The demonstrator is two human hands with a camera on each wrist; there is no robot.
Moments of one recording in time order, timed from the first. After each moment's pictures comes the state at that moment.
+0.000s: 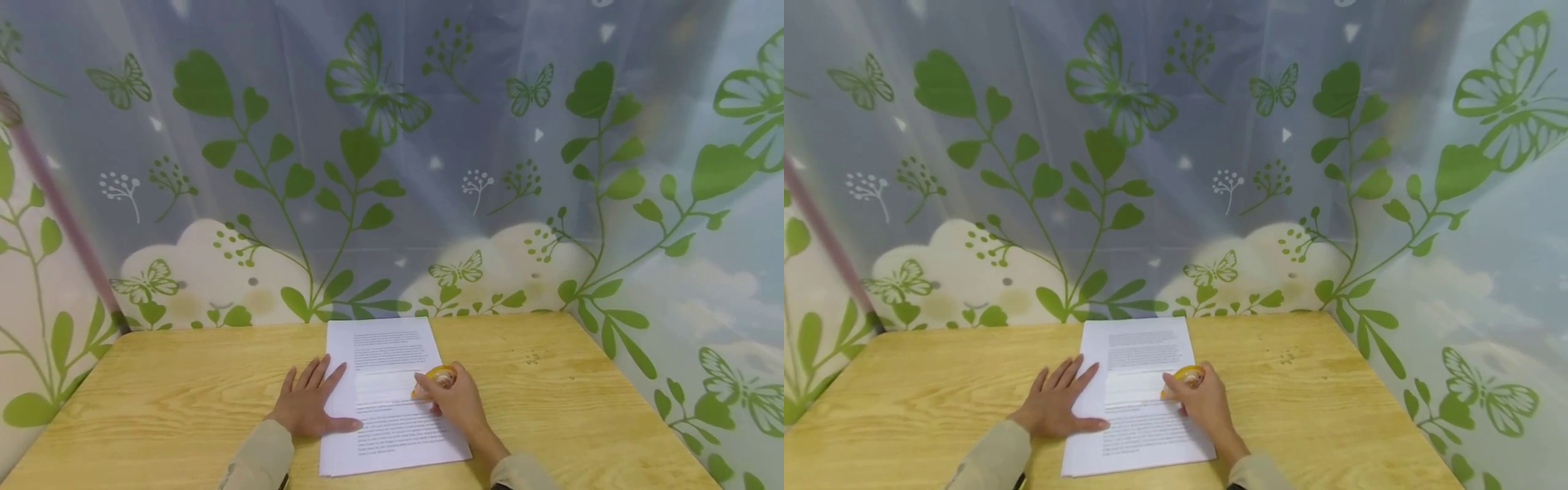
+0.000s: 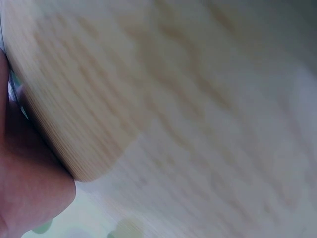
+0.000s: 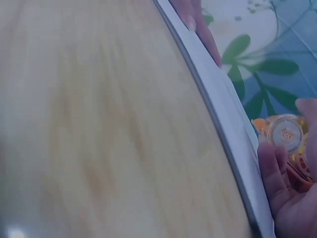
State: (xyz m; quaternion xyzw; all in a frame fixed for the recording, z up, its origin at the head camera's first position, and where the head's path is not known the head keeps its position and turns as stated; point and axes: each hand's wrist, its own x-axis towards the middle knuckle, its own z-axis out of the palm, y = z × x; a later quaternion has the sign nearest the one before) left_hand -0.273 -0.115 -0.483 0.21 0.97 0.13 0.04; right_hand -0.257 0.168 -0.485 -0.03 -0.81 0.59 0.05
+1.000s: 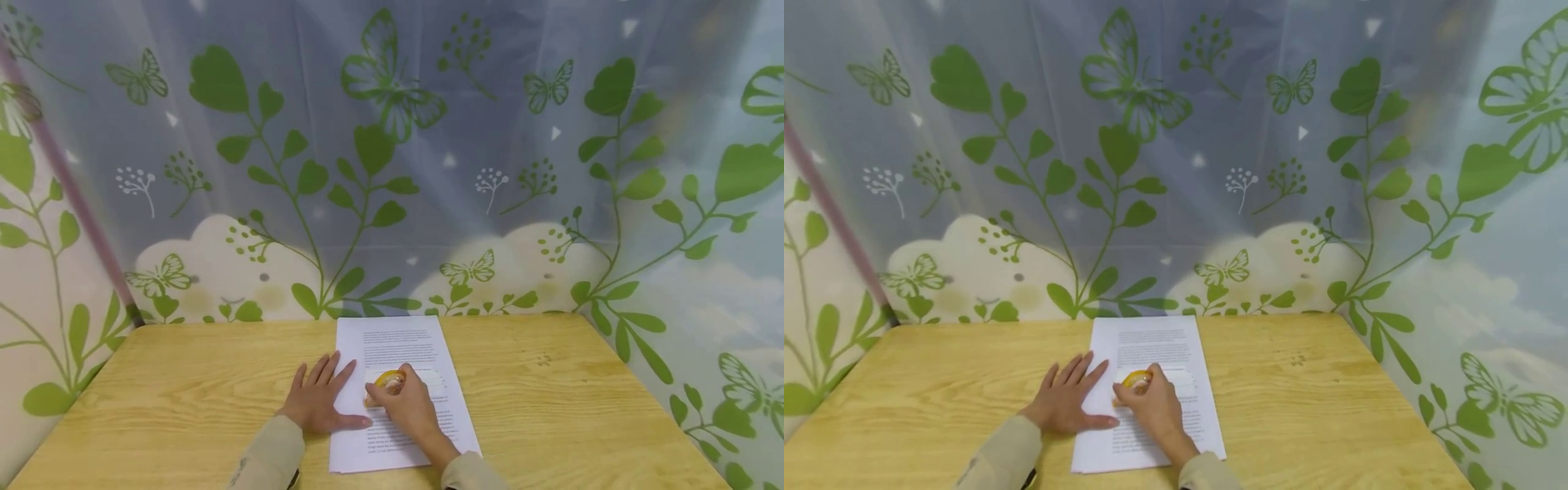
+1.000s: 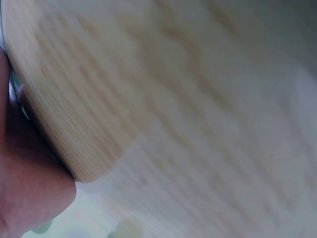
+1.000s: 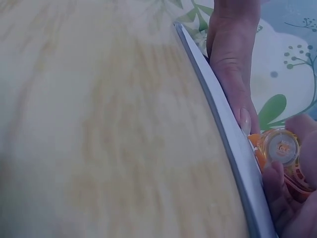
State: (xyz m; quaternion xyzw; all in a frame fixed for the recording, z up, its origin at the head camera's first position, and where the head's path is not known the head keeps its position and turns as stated) left_hand -0.274 -0.117 -0.485 0.21 0.97 0.12 0.04; right_hand -0.257 0.079 -0.485 0.03 -0.87 0.49 0.06
